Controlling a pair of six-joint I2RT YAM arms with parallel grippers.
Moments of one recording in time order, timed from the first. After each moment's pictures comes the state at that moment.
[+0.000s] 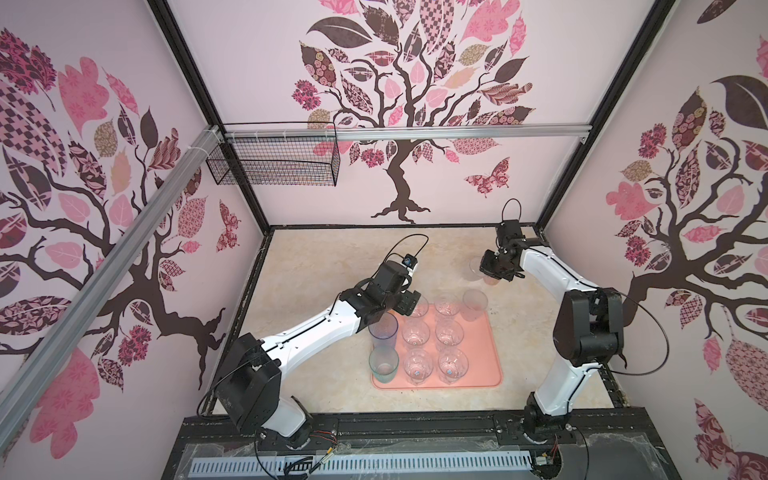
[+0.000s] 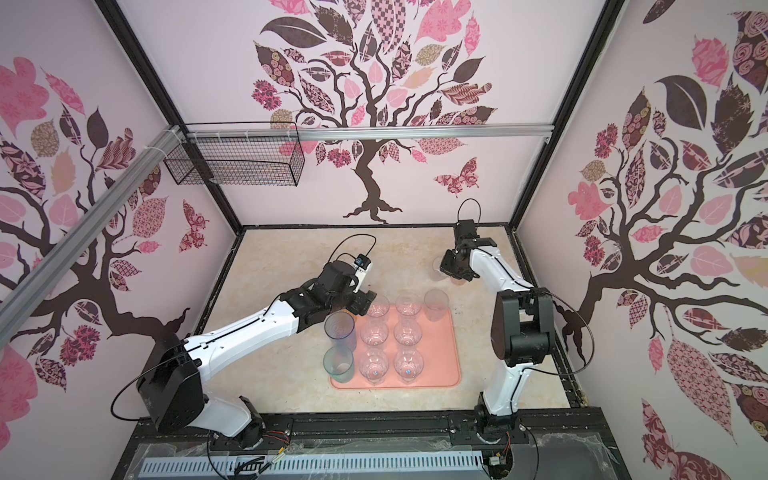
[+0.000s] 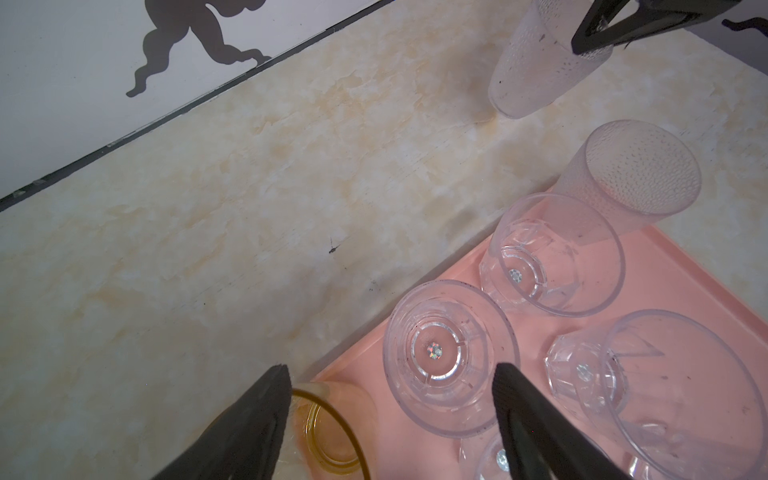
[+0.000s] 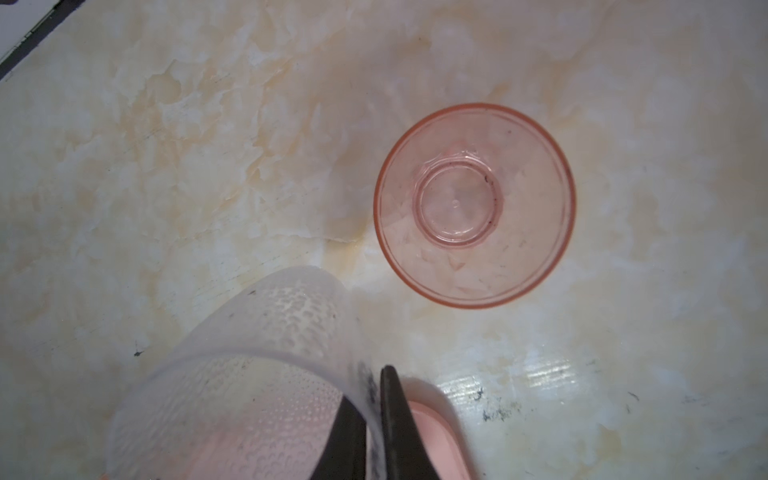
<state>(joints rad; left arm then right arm) -0.77 1.51 1.13 -0.33 -0.16 -0.05 0.08 1.79 1.45 -0.76 -0.05 0.51</state>
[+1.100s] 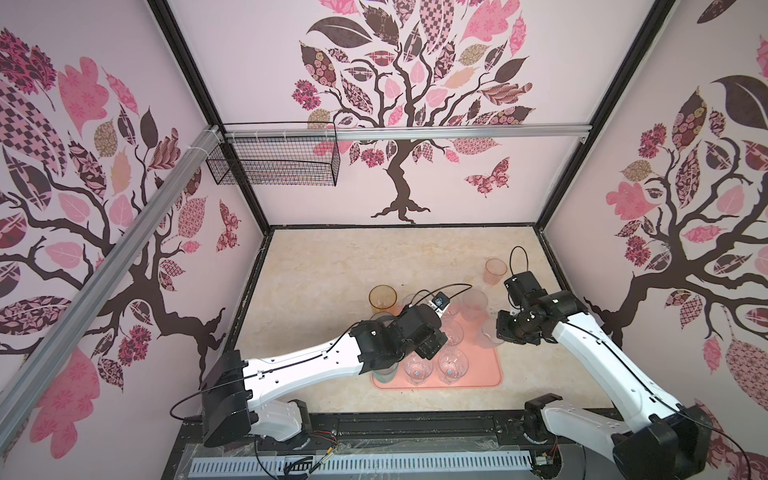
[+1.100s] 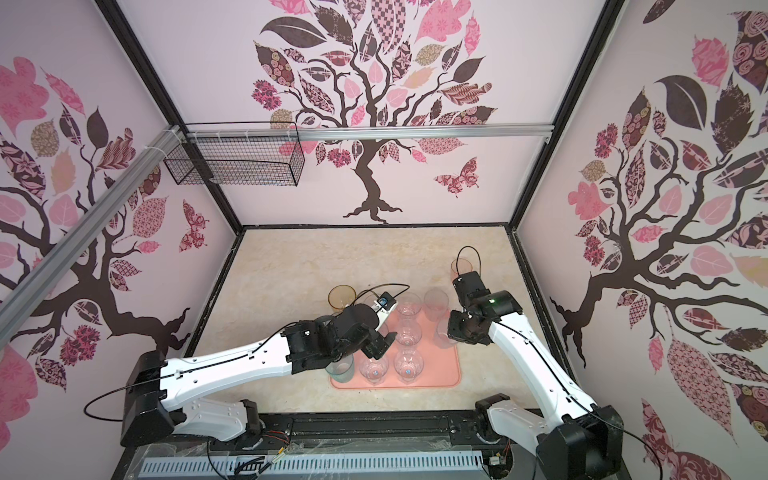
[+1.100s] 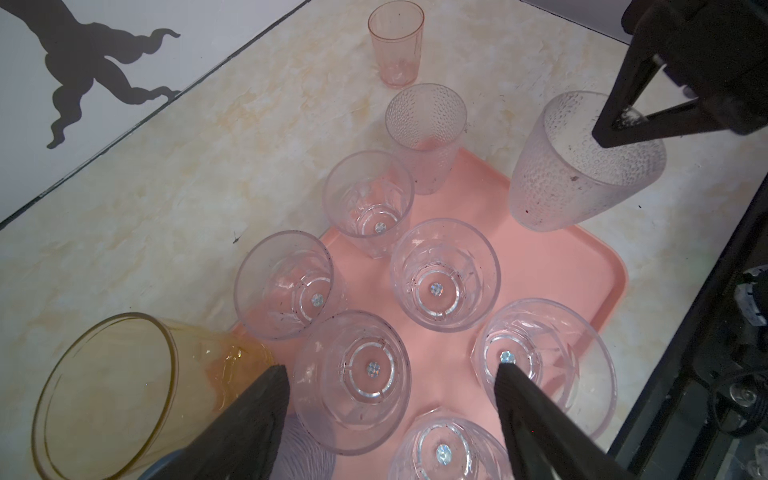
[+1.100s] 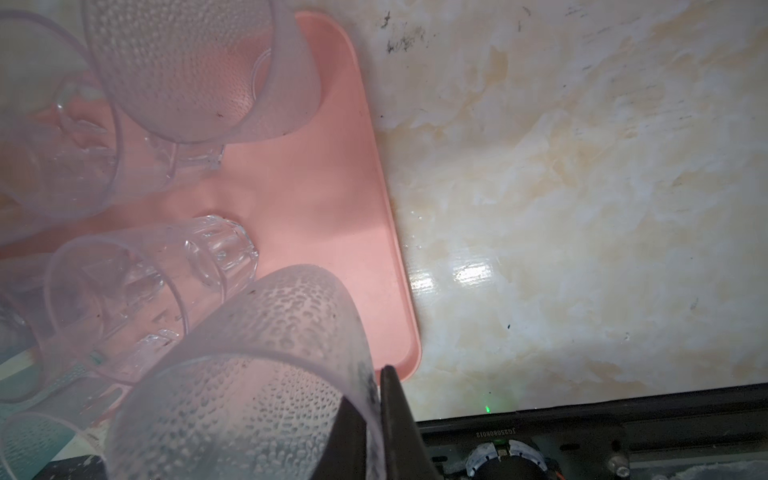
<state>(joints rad) -1.17 1.39 1.12 -0.47 -0.34 -0.16 0.31 1.11 0.96 -1.15 0.03 0.54</state>
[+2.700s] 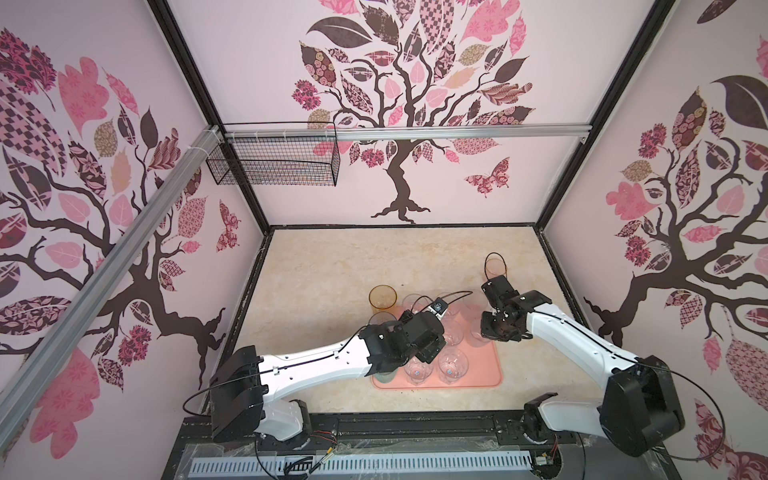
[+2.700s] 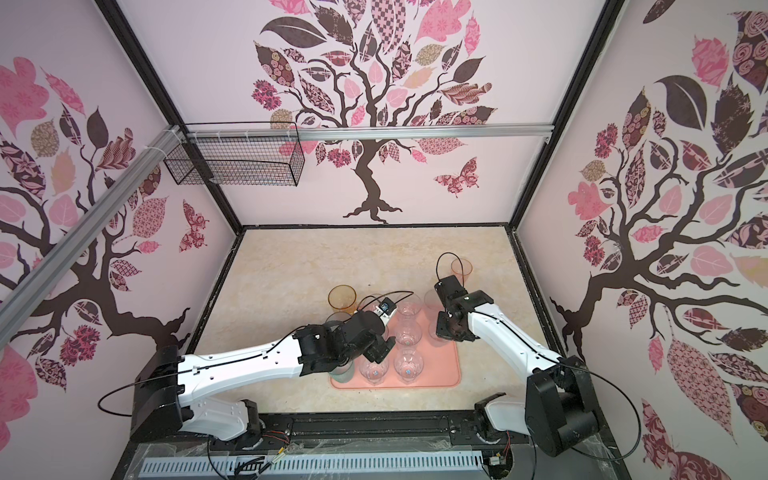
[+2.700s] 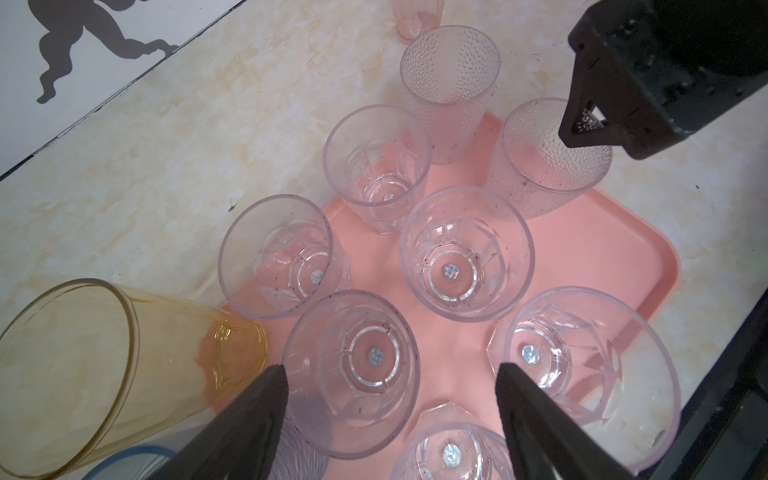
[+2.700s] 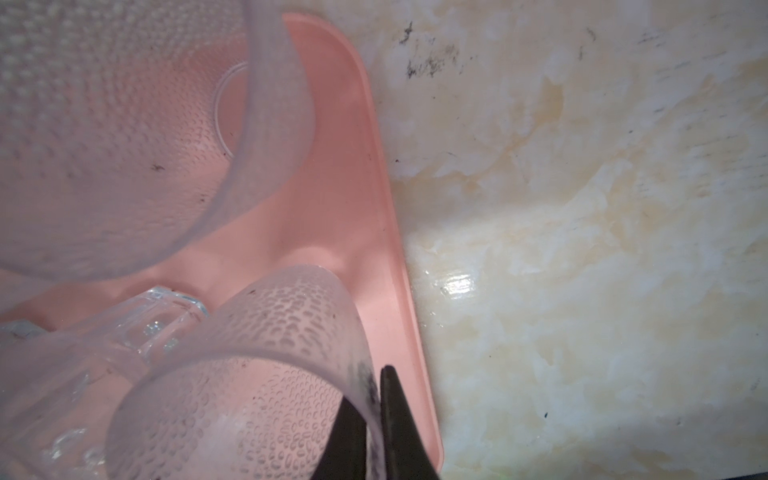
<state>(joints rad) -1.17 1.44 1.06 -0.44 -0.38 -0.21 0.36 1.30 0.86 -0.91 0.11 0.57</state>
